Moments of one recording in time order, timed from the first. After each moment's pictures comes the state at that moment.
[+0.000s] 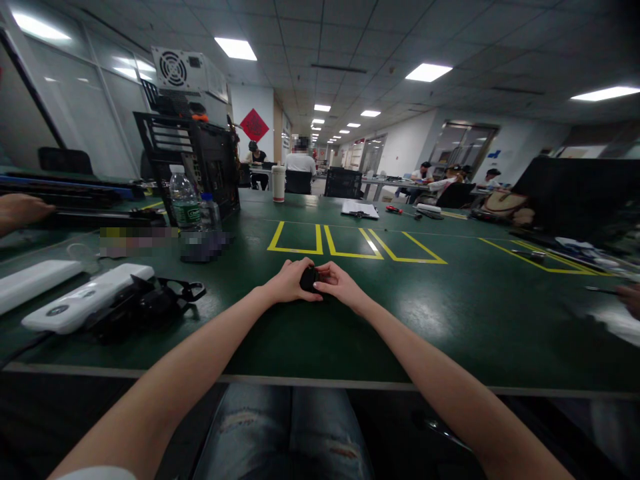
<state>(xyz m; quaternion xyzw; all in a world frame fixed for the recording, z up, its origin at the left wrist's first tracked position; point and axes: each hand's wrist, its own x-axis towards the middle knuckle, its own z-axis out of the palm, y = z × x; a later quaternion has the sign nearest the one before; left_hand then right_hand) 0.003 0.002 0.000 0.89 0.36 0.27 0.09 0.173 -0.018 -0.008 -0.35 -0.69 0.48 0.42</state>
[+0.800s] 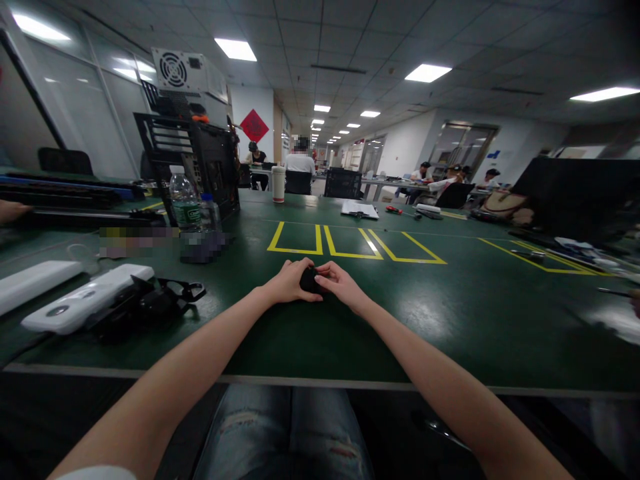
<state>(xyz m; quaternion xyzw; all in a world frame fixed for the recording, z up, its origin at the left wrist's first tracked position) 0.003 0.004 -0.002 0.89 0.35 0.28 0.07 0.172 -0.016 -0.008 -0.36 -0.69 0.46 0.42</state>
